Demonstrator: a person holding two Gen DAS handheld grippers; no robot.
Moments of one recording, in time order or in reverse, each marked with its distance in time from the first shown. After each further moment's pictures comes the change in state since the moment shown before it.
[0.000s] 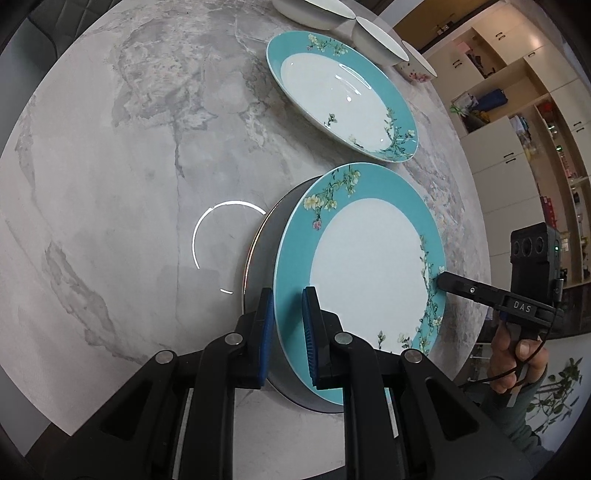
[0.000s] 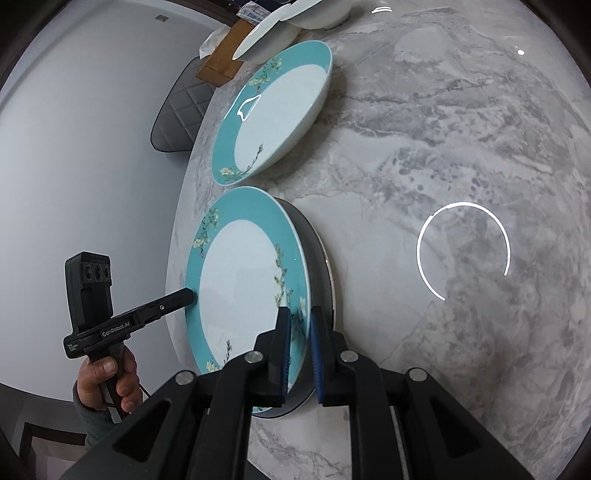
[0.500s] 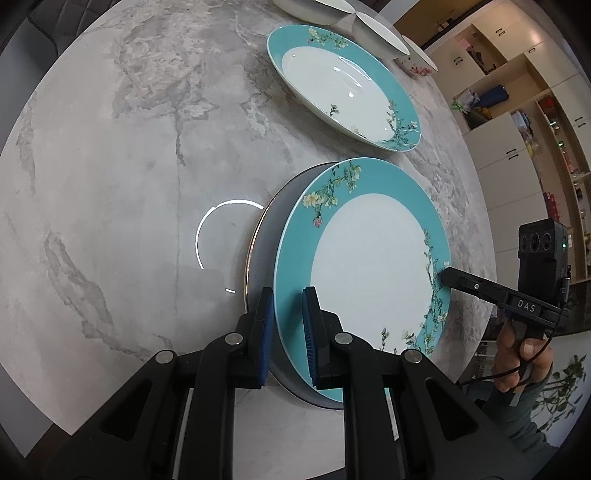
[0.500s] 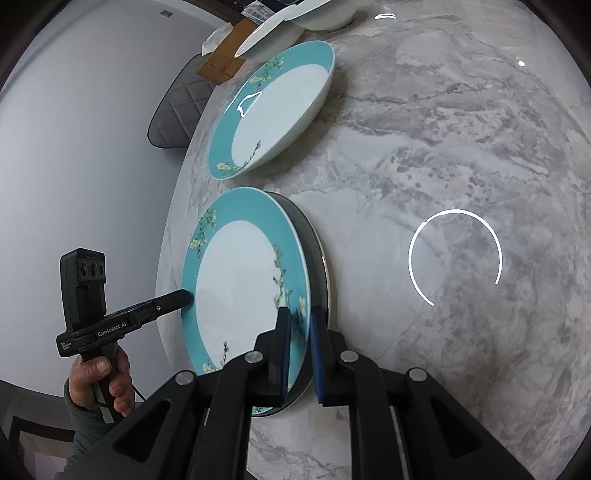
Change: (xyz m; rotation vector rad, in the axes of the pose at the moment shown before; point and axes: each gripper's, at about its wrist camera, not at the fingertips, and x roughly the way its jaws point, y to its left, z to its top) left arm -0.006 -0.005 0.006 0.017 0.008 0.022; right arm 0.002 0.012 -0.005 -0.039 -0.024 -0.023
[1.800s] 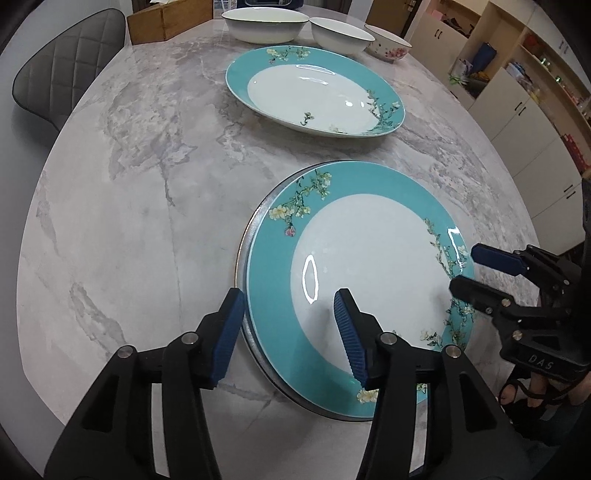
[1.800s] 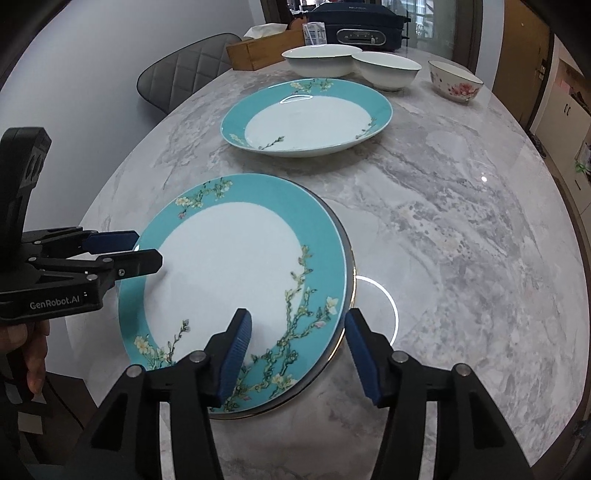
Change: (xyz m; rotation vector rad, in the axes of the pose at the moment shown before) left arm 0.017 -0.040 -0.026 0.203 -0.121 0.194; right arm 0.022 0.072 -0.036 -0.342 -0.157 -0.459
